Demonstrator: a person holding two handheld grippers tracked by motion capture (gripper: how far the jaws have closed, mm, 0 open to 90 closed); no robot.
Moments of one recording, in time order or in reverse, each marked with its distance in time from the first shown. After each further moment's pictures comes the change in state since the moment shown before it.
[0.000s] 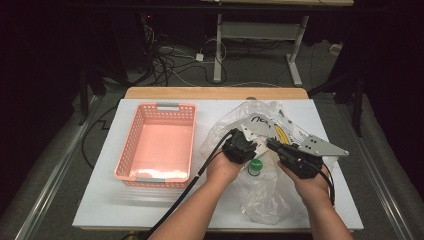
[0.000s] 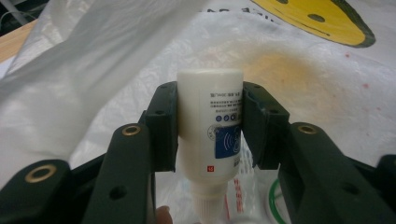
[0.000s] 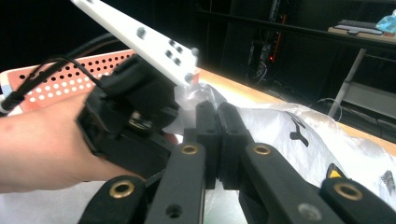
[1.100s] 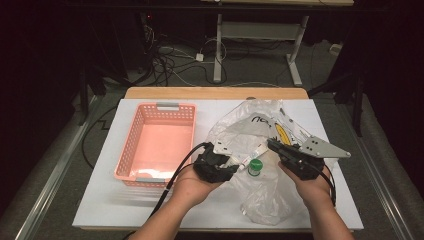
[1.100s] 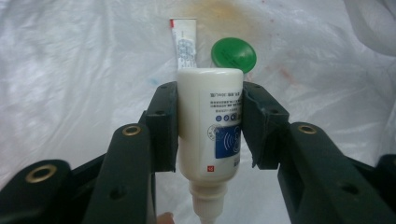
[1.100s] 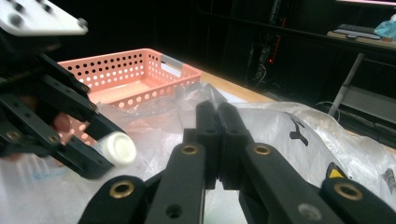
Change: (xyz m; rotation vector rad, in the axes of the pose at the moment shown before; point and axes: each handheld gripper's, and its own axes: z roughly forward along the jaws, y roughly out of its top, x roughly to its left) left arm 0.010 -0.040 -0.094 0.097 -0.215 -0.031; right arm 0.004 0.003 -0.005 -0.004 -0.001 -0.013
